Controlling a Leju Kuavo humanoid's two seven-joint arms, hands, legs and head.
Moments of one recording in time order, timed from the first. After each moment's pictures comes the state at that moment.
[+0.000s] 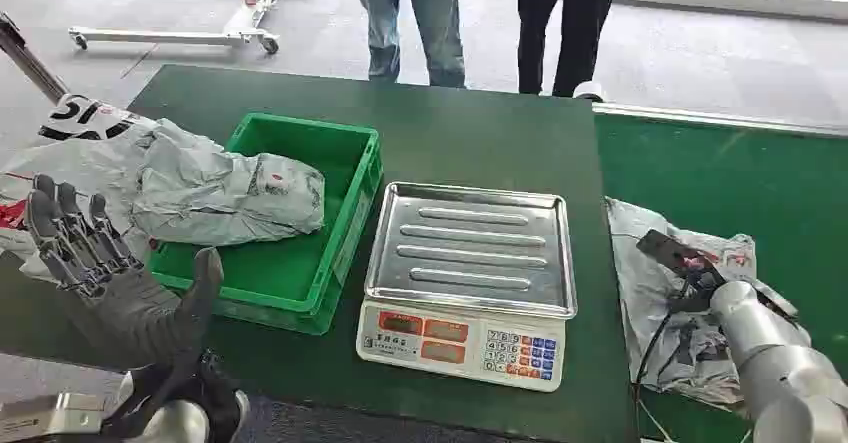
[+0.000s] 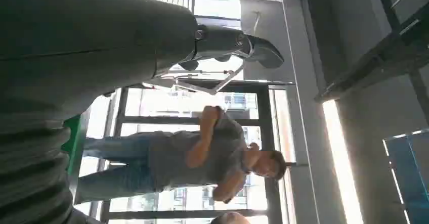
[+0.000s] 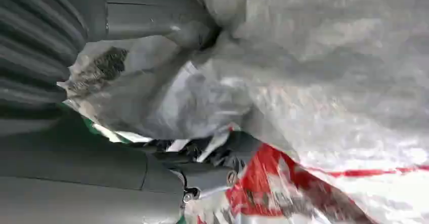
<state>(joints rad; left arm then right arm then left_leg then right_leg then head) 0.07 -0.06 -0.30 -1.99 -0.09 0.54 -0.70 -0.81 -0.29 -0.35 -0.30 1.44 0.19 0.09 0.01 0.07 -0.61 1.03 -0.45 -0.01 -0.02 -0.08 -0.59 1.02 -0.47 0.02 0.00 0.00</state>
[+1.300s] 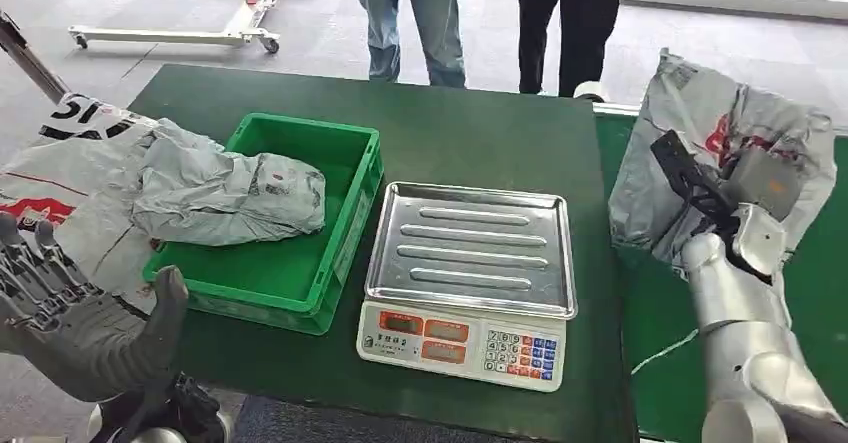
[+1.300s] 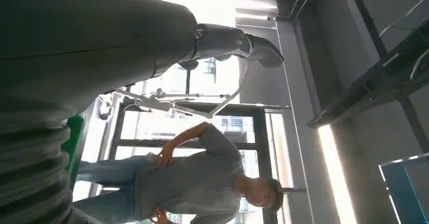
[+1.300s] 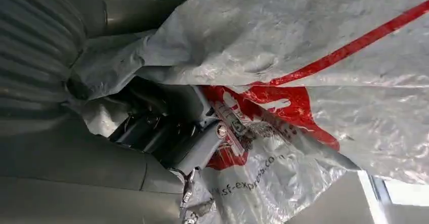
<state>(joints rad) 0.16 -0.07 -0.28 -2.08 -0.13 0.61 -0.70 -0.77 -0.15 -0.24 -0.74 1.52 -0.44 0.13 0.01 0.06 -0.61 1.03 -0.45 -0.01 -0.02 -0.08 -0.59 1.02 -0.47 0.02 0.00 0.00</state>
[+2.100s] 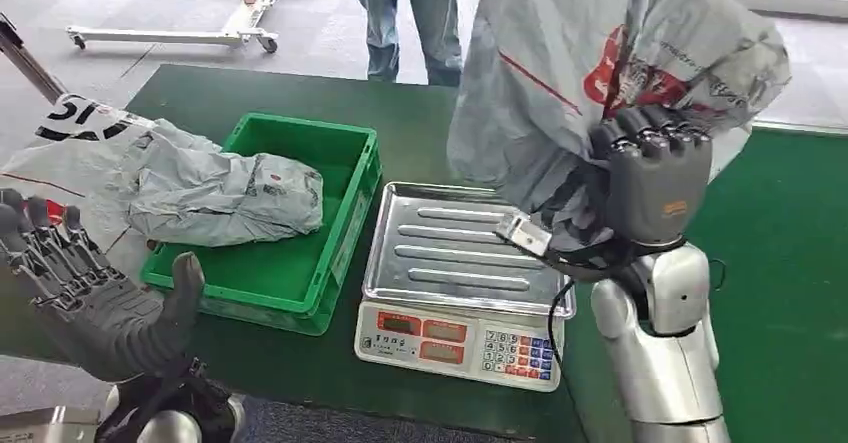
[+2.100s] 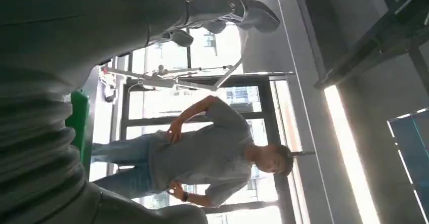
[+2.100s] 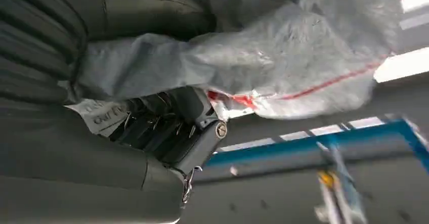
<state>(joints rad) 0.10 -0.09 -0.28 -2.03 -0.10 0.54 -0.70 -0.41 0.02 0.21 -1.65 1.57 -0.70 -0.30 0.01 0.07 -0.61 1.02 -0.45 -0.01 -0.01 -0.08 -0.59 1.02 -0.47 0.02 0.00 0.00</state>
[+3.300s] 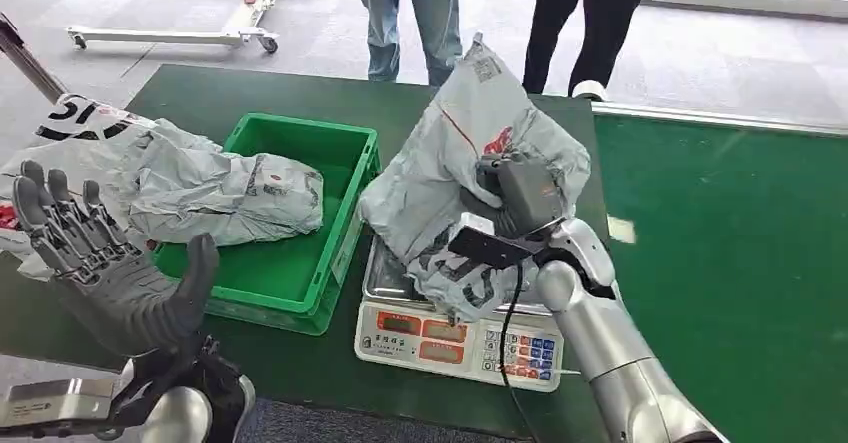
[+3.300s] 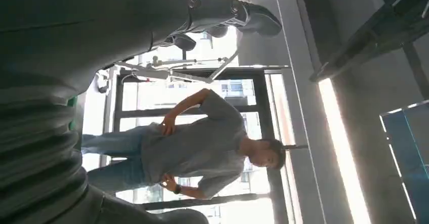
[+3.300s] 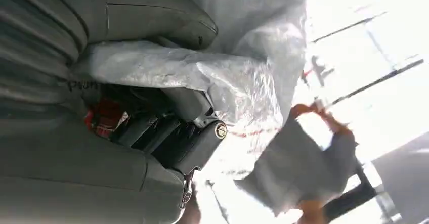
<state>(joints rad) 0.02 -0.10 -0.28 -1.98 -0.09 0.50 -0.70 -0.60 0.07 0.34 -1.01 0.97 -0.23 -0.56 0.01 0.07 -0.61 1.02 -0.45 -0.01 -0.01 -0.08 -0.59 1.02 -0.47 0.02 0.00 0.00</state>
